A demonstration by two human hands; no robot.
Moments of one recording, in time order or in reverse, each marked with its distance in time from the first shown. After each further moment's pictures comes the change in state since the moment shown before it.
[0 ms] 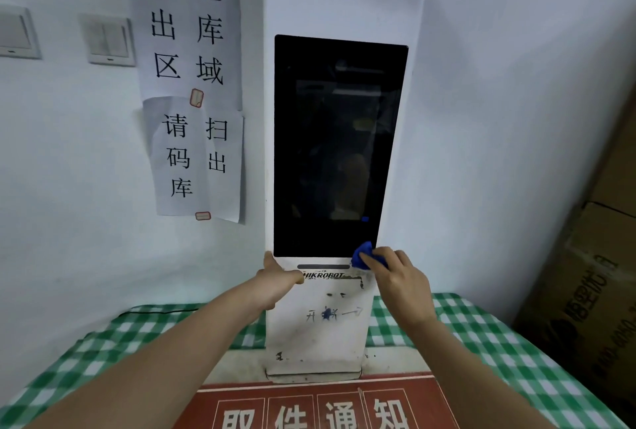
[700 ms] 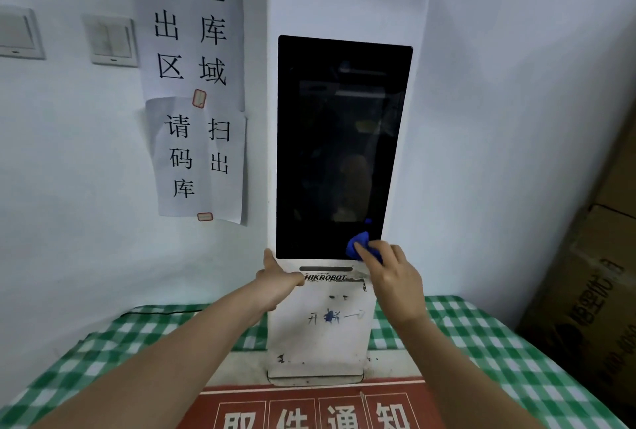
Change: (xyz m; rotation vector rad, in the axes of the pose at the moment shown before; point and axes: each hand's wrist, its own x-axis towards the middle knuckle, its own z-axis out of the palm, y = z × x) left_hand 0.000 0.000 -0.002 -0.021 0.029 0.004; right_hand 0.013 -0.012 0.007 -0.012 0.088 -0.009
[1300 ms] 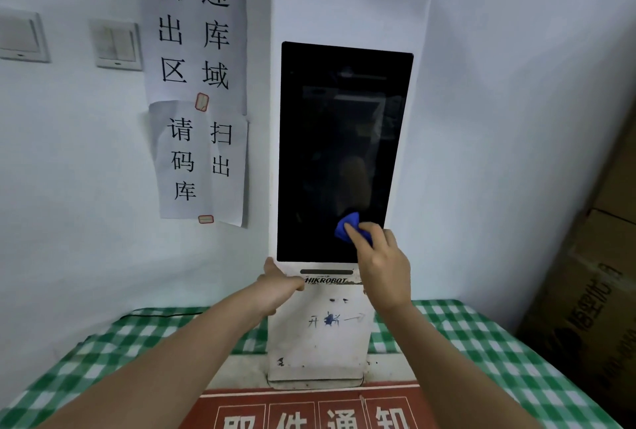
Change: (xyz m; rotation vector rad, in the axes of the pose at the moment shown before) left_hand -0.011 0.003 -0.001 0.003 -0.017 -0.039; right_hand 0.031 -0.024 -0.011 0.055 0.062 0.056
